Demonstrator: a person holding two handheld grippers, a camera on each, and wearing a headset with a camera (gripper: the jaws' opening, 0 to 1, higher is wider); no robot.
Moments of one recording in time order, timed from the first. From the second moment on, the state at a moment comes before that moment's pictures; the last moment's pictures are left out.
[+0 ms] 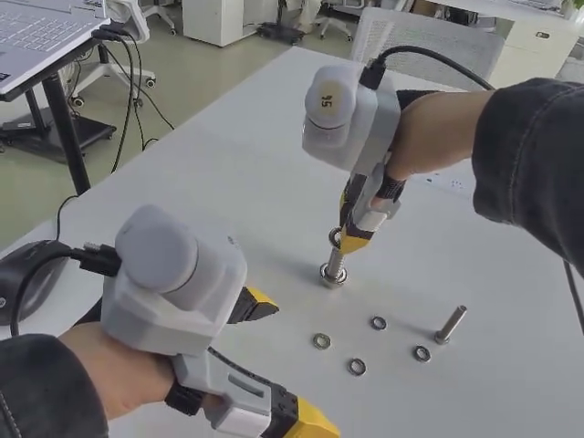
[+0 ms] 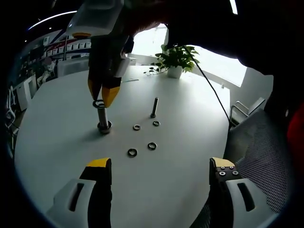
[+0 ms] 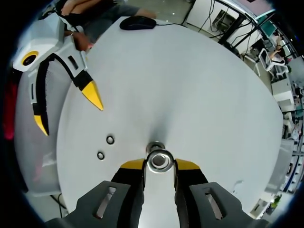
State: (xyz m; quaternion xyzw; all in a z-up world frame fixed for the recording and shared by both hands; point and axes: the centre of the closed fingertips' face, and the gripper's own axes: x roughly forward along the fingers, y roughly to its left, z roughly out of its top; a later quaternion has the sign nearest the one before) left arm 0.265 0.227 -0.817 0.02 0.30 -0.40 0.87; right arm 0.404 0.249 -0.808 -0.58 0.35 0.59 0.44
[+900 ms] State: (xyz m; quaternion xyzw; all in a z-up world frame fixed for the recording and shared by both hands) left arm 0.256 0.229 -0.818 0.02 0.30 -0.40 0.87; right arm 0.393 0.247 -0.832 -0.58 0.37 0.59 0.43
